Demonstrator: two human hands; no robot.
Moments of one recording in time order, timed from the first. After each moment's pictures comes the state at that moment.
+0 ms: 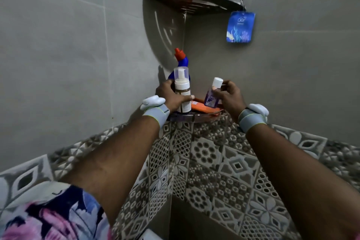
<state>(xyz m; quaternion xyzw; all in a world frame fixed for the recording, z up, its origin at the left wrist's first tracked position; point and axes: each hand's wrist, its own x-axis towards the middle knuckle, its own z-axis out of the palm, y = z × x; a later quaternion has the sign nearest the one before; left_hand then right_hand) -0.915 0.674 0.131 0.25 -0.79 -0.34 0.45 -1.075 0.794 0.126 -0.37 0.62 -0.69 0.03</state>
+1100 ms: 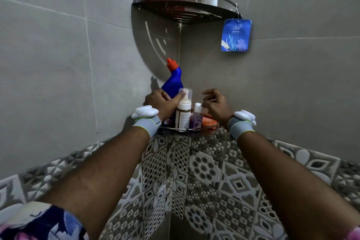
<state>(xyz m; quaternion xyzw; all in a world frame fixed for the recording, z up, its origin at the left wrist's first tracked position) -0.944 0.667 0.141 0.36 -0.75 -0.29 0.48 -1.100 0.768 0.136 -0.44 0.67 -0.60 0.02</state>
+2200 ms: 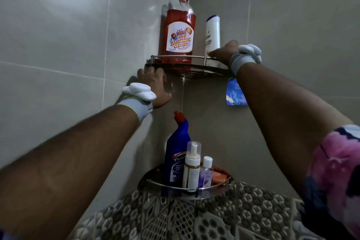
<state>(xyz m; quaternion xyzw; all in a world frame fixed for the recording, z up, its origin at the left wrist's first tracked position) -0.899 0.610 0.312 0.27 -0.82 0.09 0.49 -1.084 0.733 0.431 -0.29 0.78 -0.51 -0.23</state>
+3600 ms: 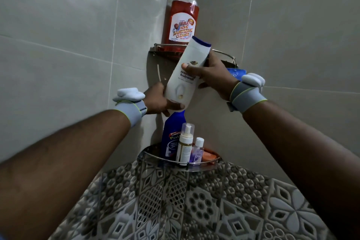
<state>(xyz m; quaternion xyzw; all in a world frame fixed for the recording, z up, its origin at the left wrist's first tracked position) -0.866 0.680 0.259 0.17 -0.86 -0.32 0.36 -0.989 0.799 0.326 -0.59 0.60 -0.54 0.00</state>
